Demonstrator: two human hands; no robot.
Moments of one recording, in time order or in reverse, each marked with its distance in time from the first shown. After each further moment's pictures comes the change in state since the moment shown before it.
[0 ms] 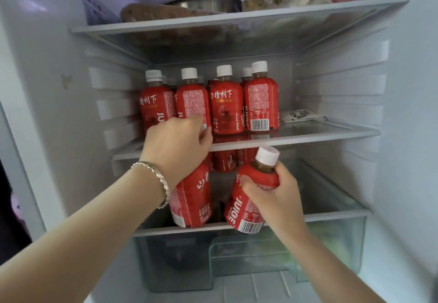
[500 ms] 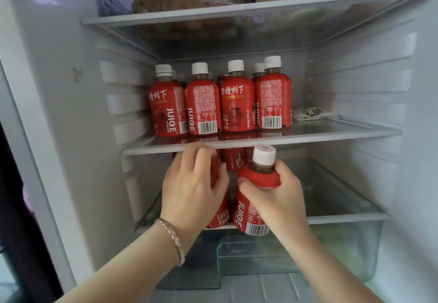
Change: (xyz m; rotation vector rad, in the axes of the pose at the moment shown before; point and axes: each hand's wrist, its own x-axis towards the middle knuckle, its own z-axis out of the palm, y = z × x) left_hand -0.064 0.005 0.050 -0.227 0.374 0.014; right_hand -0.003 0.000 0.015 -0.120 0.026 -0.050
